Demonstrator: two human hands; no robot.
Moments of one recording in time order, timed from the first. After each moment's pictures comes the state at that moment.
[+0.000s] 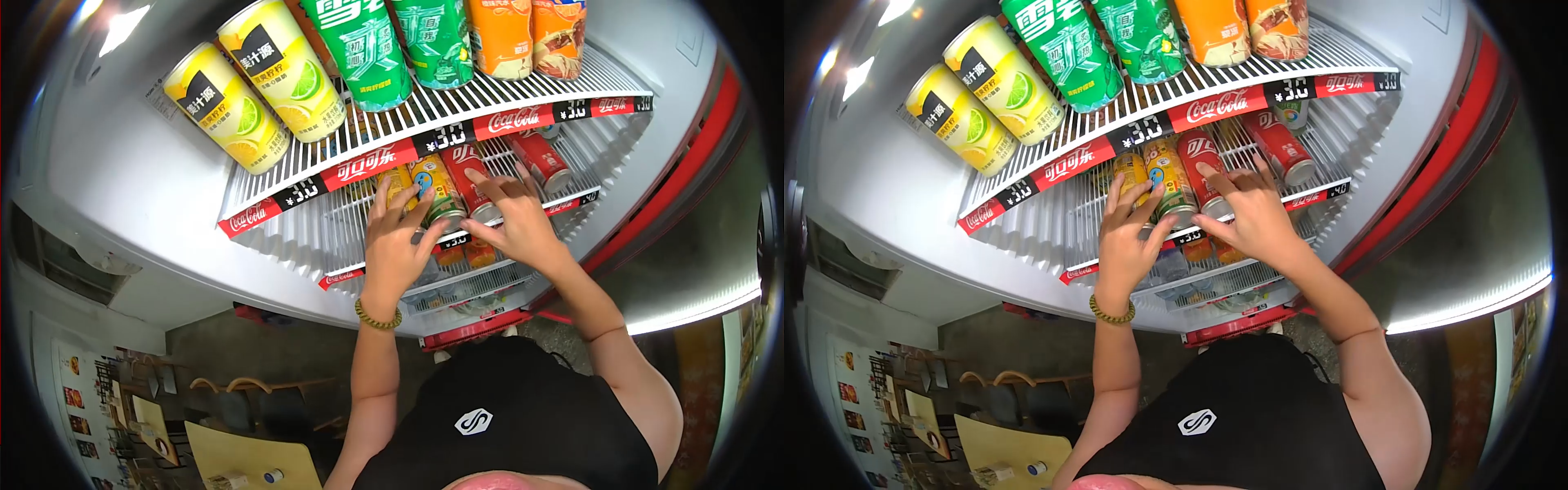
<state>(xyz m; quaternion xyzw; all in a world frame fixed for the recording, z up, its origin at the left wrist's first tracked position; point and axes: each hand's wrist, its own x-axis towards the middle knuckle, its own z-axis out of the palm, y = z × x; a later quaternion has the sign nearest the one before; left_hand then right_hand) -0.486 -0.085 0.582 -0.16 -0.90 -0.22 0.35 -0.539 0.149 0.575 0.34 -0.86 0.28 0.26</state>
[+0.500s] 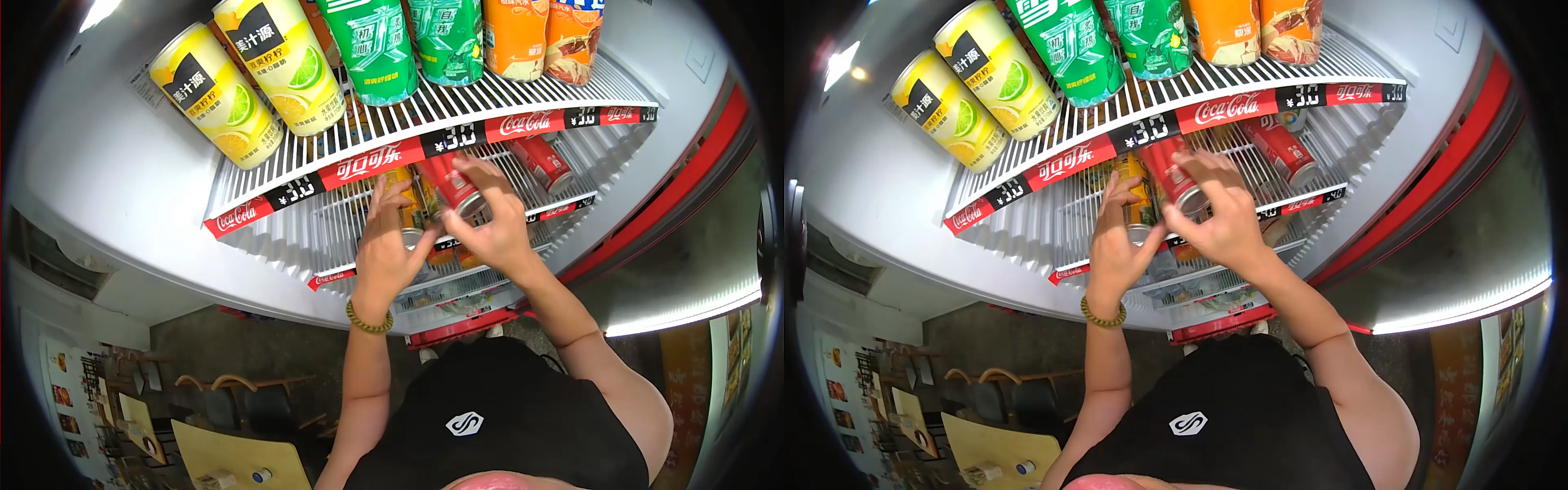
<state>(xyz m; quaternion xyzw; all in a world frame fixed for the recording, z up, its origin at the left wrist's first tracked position) -0.484 -0.089 0.579 -0.18 -0.89 -0.29 0.31 -0.535 0.106 0.588 0.33 -0.74 0.46 0.35</state>
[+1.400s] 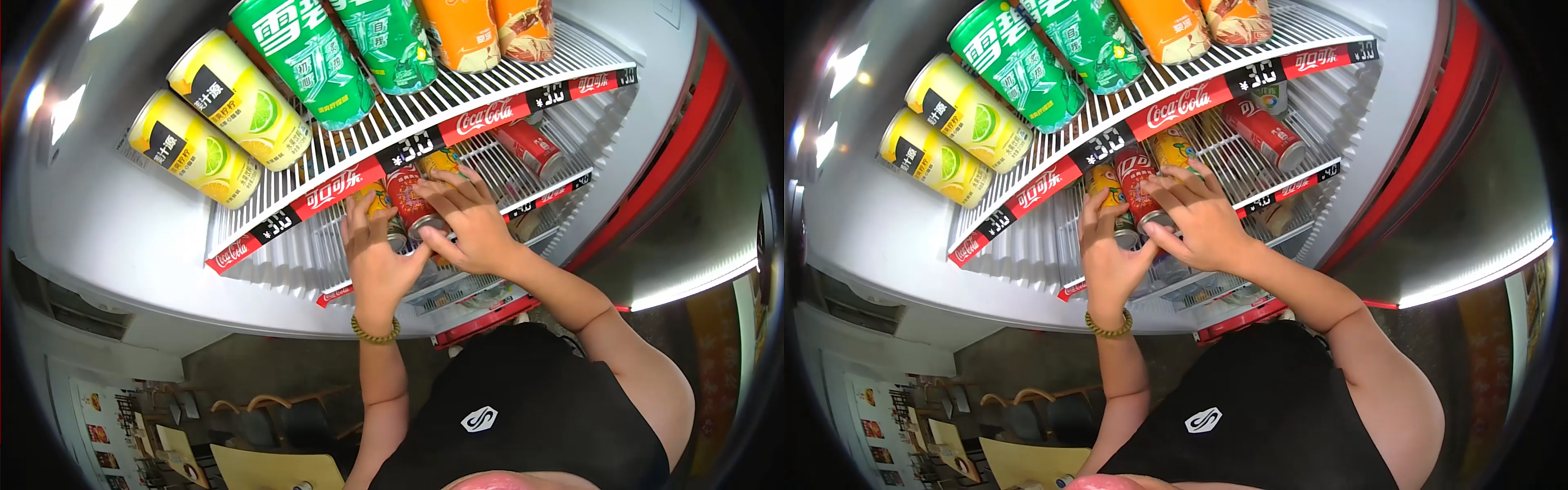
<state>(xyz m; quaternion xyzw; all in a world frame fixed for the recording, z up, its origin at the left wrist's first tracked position) -0.480 -0.084 0.588 -0.11 -0.91 -0.20 0.35 -0.533 0.099 0.573 0.38 -0.81 0.31 0.33</state>
